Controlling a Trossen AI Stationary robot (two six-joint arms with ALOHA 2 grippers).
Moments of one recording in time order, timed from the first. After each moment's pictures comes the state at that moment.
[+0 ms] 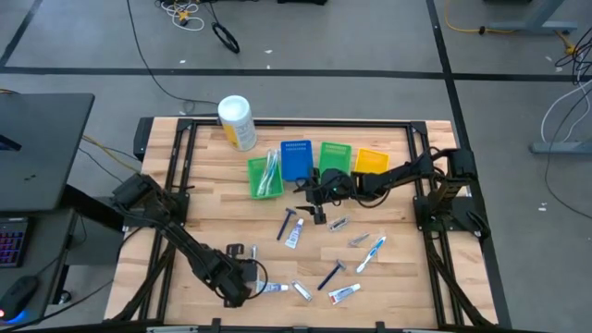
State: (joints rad) left arm -0.73 1.83 1.04 -0.52 -0.22 -0.78; right arm -0.05 1.78 0.83 0.43 -0.08 -0.30
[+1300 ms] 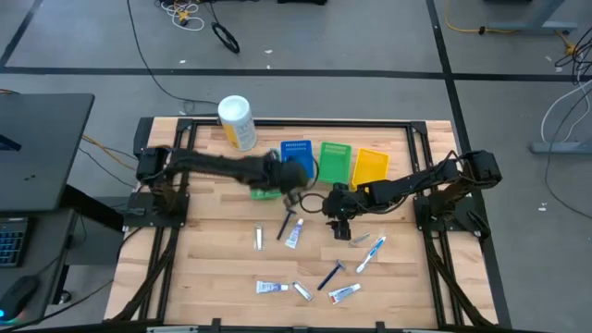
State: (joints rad) left arm 0.06 1.83 1.42 -0.72 -0.45 -0.33; right arm 0.10 1.60 0.83 -0.24 0.05 0.07
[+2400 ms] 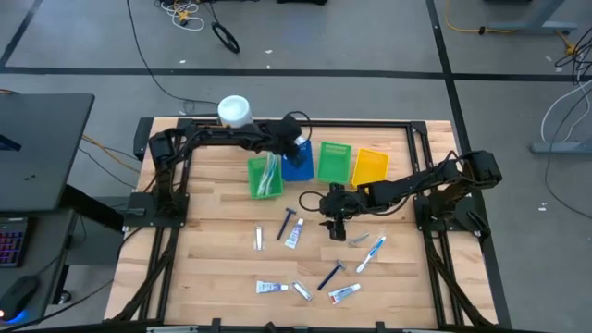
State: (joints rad) left arm 0.41 1.93 1.34 -0.32 -0.15 -0.27; right arm 0.11 1.60 0.83 -0.14 0.05 0.11
